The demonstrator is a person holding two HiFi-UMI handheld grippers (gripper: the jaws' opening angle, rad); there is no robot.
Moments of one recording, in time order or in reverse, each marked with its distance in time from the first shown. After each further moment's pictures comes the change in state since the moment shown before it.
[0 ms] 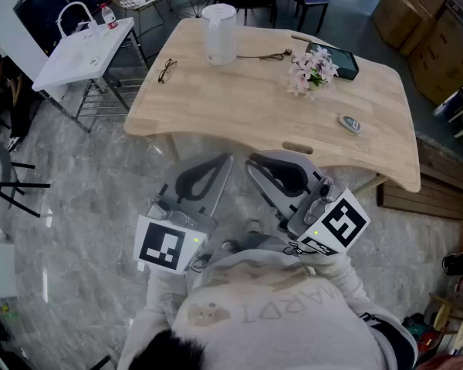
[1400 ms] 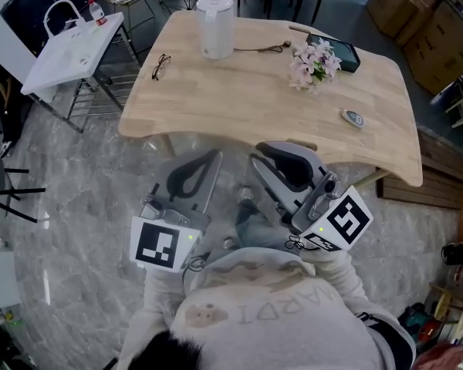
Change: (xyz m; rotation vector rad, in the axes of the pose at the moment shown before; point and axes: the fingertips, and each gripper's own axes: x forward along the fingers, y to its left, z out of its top) left arm 0.009 0.050 -0.031 0.009 0.029 0.009; right arm 0.027 -0.028 -0.018 0.015 -0.035 -0.067
